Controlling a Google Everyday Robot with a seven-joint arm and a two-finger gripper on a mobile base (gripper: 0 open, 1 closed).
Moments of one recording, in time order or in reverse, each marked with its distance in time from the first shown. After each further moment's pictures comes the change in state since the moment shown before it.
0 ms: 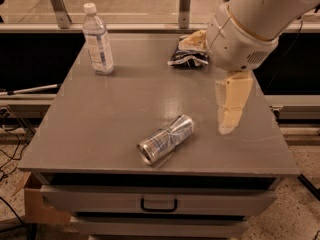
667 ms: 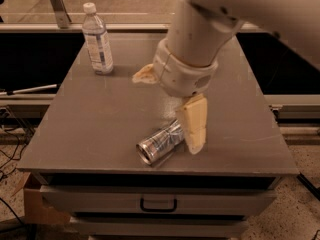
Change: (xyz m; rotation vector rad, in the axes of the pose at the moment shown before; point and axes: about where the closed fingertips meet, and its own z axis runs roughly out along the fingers) arm -0.063 0.014 0.063 -0.154 -0.014 -0.268
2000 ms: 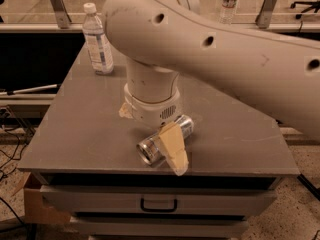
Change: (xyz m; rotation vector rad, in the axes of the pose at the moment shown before) arm -0.020 0.012 0.071 -0.179 0.117 -0.059
